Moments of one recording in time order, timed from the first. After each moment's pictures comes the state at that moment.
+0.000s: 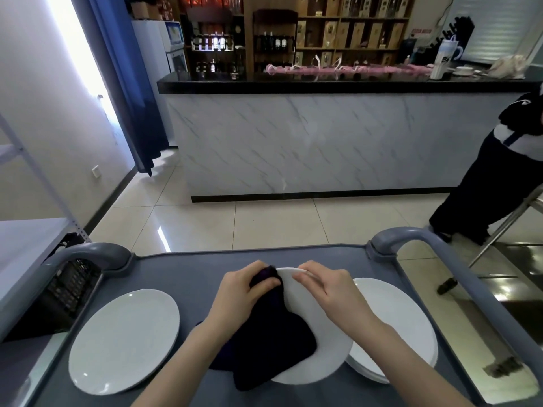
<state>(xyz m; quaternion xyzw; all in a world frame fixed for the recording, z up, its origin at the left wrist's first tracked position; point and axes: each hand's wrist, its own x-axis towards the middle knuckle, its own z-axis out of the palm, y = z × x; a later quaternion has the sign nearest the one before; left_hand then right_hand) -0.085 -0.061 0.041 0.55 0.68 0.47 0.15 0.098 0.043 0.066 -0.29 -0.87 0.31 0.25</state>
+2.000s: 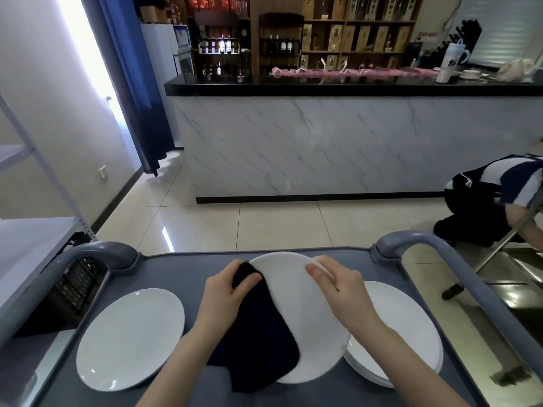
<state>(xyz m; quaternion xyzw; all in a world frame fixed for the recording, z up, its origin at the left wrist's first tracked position) -0.097 -0.084 0.049 0.45 0.72 0.51 0.15 0.097 0.038 0.070 -0.31 -0.81 0.40 0.31</state>
